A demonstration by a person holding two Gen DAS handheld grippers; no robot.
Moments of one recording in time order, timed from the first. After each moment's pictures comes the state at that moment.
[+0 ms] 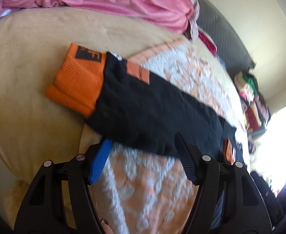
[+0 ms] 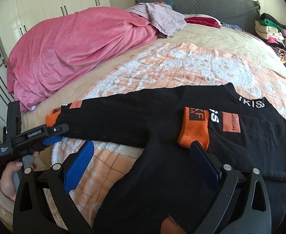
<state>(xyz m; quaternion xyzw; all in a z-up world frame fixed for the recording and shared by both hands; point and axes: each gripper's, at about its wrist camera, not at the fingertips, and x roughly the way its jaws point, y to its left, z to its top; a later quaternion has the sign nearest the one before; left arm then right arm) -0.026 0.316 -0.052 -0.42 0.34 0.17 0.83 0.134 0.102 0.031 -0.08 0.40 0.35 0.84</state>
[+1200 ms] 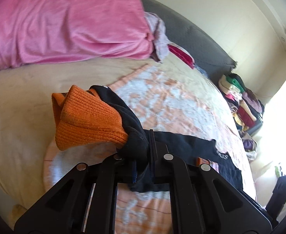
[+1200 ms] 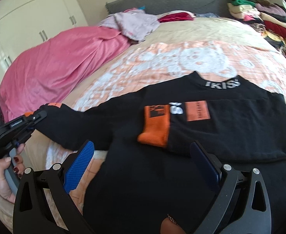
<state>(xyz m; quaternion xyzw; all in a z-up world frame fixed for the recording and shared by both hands) 0.023 0.266 0.034 -0.32 0.27 0.14 0.90 0.160 0.021 0.031 0.03 0.40 0.29 0.87</state>
